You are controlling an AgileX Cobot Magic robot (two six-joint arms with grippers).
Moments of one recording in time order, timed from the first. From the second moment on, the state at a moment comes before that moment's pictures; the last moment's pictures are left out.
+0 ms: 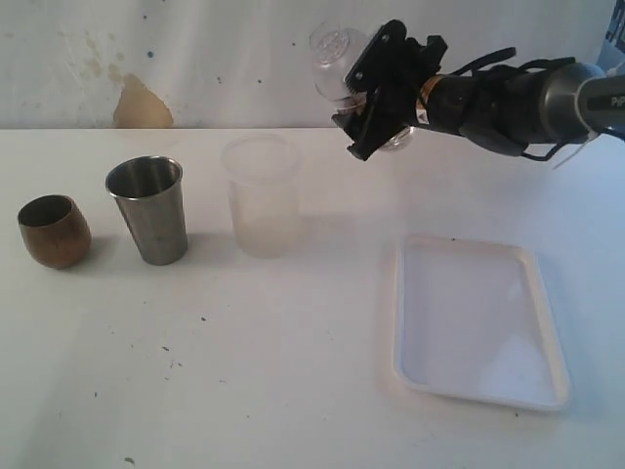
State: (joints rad) left arm 0.04 0.00 -0.01 -0.09 0.23 0.03; right arm 0.15 2.10 -1.49 -0.89 -0.35 0.12
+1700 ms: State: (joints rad) left arm 0.04 0.00 -0.01 -0.09 0.23 0.03; right arm 0.27 2.13 -1.61 -0.94 -0.03 -0.31
